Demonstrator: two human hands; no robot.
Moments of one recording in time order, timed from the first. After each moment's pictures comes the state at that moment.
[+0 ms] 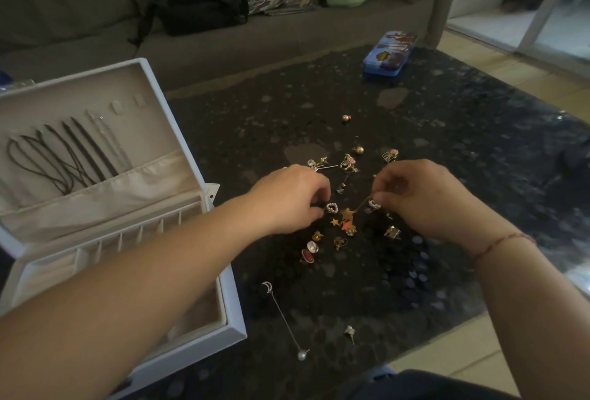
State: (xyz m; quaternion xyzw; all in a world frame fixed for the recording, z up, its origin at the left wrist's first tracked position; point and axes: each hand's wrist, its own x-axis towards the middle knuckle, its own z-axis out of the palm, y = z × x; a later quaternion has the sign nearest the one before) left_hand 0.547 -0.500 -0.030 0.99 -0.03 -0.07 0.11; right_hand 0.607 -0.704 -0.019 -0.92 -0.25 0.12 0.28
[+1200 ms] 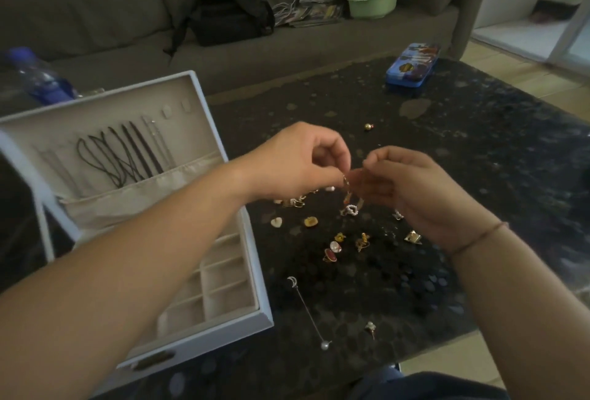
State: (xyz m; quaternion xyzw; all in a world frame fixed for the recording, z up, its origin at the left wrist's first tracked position) left_hand 0.516 -0.492 0.047 0.93 -0.02 -0.03 0.37; right_hand 0.586 -0.665 -0.003 -0.65 -0.14 0.30 0.69
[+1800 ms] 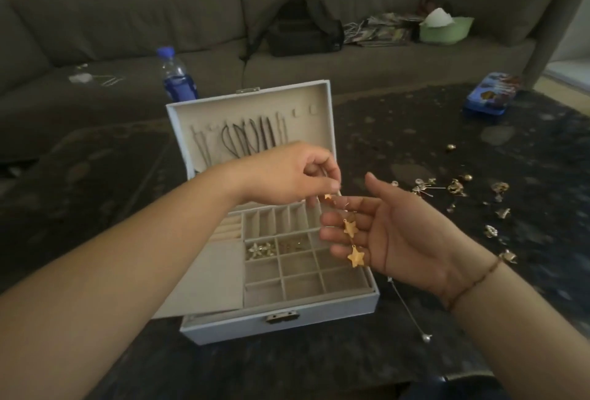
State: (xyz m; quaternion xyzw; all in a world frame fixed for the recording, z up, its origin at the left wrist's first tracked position) left_hand 0.402 -0.389 0.075 0.93 0.05 -0.07 0.35; right_hand 0.470 -0.569 0.022 -0.47 -0.07 0.56 0.68
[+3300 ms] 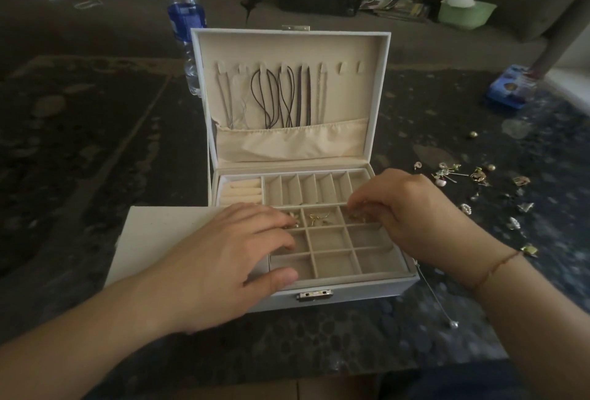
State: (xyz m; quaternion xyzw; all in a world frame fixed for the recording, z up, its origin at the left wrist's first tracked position) left_hand 0.256 -0.365 -0.026 0.99 0.02 0.04 0.17; right_hand 0.471 -0.541 -0.008 -0.77 -0.60 0.00 0.23
